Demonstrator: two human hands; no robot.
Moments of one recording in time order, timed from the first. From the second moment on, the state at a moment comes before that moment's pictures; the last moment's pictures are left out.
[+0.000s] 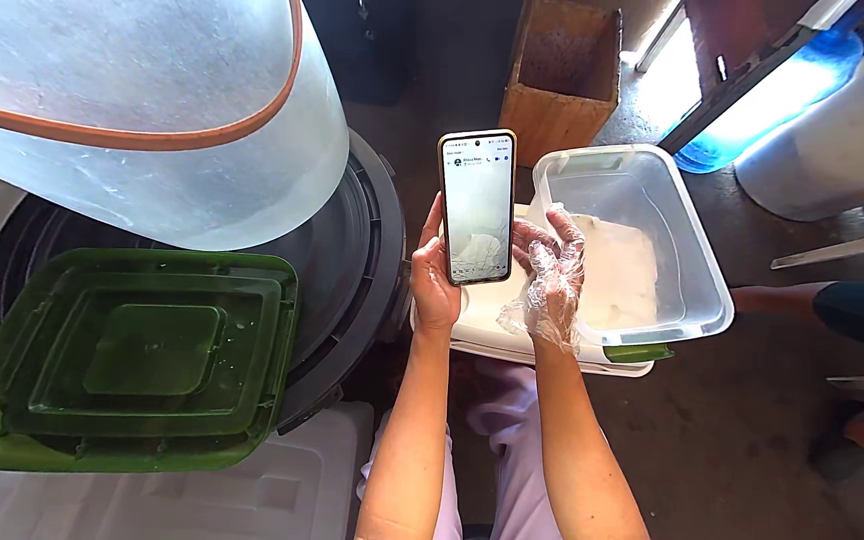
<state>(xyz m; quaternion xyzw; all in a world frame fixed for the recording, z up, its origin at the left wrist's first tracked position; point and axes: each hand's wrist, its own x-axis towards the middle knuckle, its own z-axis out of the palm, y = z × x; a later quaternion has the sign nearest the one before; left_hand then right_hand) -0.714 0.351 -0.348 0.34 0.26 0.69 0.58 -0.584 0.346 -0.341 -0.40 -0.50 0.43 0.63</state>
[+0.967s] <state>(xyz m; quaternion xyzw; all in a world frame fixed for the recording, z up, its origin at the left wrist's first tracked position) -0.721 0.356 -0.349 0.32 0.24 0.70 0.59 -0.588 0.344 -0.338 -0.41 -0.51 0.43 0.62</state>
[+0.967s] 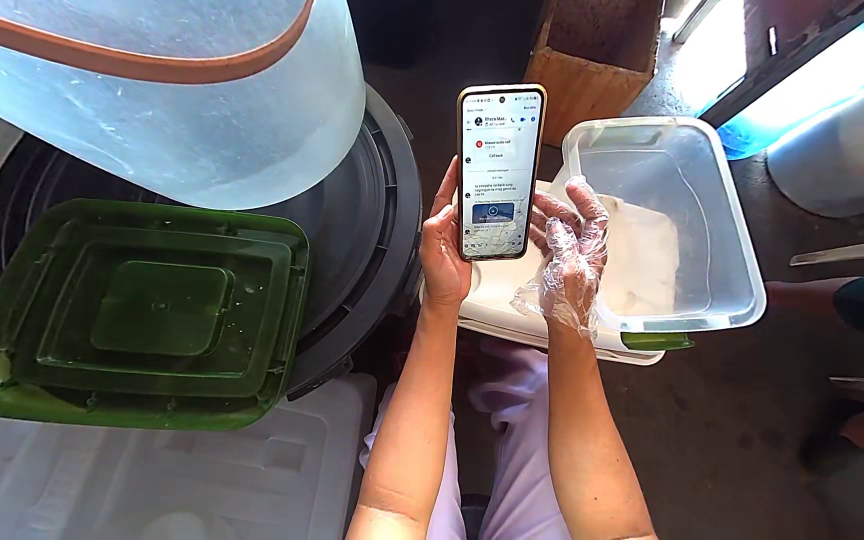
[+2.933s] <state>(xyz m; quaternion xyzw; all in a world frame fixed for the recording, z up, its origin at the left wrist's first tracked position) -0.723 0.356 -0.349 0.31 0.23 0.71 0.59 -0.589 0.343 -0.335 -0.42 -0.53 0.43 0.60</state>
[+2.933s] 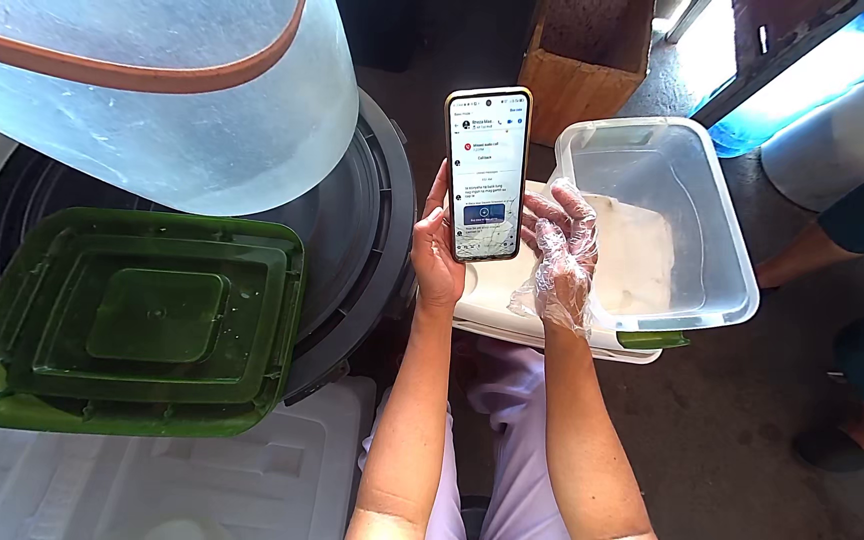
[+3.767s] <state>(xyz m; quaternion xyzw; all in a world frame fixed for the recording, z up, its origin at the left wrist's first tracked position) -0.723 0.357 -0.349 0.31 0.23 0.71 0.59 -0.585 0.342 -0.340 -0.40 -0.54 0.43 0.60</state>
